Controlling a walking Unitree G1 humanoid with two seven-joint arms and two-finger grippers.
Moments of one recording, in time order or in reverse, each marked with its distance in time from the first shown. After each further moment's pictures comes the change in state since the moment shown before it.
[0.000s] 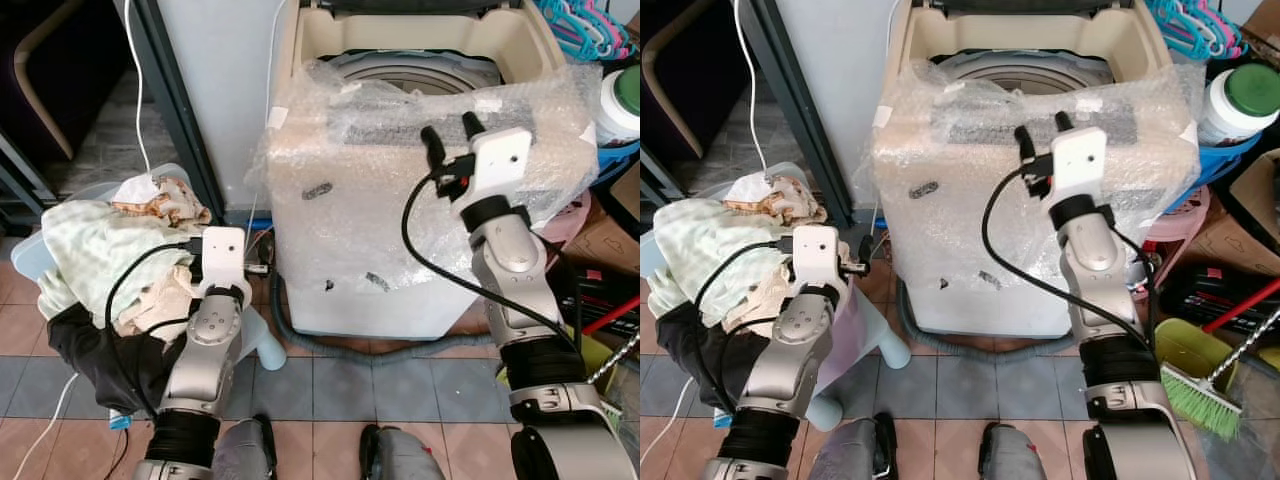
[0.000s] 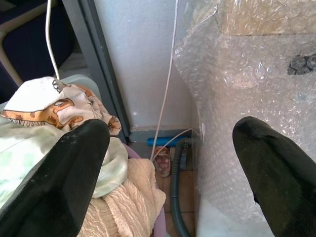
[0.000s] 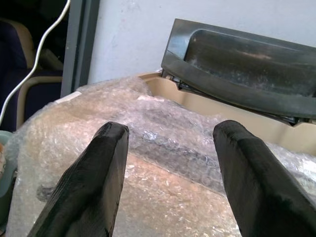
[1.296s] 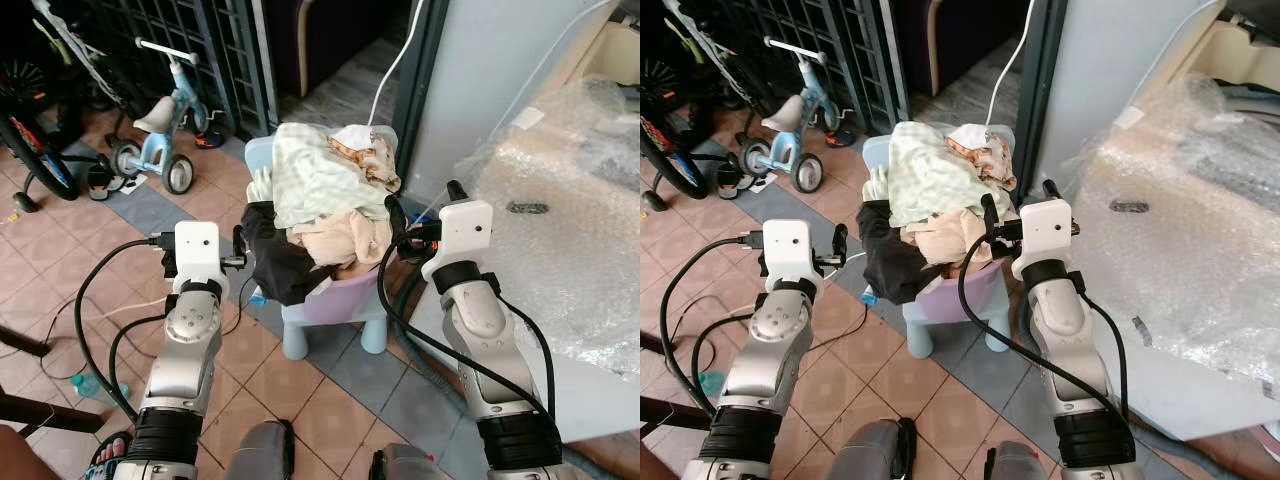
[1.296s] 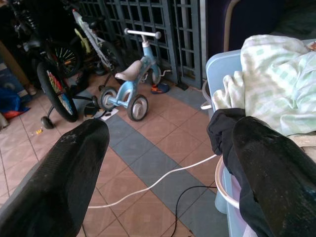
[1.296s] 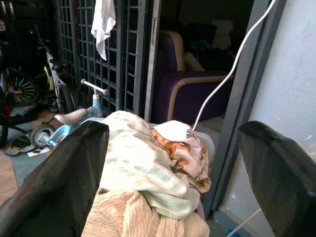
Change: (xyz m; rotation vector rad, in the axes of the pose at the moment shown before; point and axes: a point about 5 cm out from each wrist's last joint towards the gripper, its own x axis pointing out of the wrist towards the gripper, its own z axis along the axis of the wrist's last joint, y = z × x) left arm -0.002 0.019 -0.002 0.004 -0.020 0.072; right arm -0.043 0.024 -0.025 0.097 0.171 -0.201
